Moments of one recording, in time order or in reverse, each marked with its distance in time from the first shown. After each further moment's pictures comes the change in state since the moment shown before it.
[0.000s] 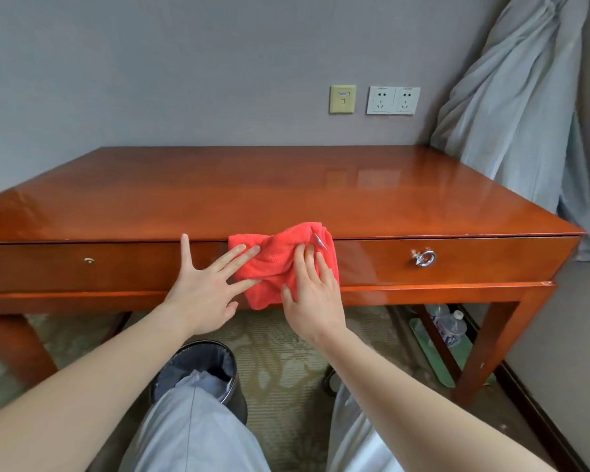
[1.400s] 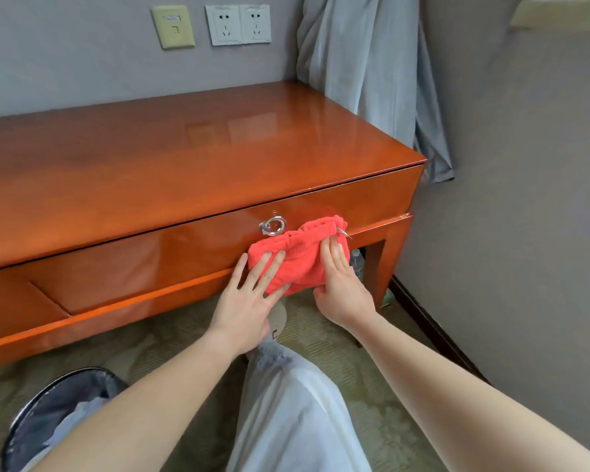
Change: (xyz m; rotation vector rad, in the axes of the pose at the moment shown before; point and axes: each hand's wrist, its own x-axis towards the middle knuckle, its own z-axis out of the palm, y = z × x) left_hand 0.153 0.254 -0.031 -0.104 0.100 0.306; right_hand -0.049 0.262 -0.076 0.016 -0.061 0.344
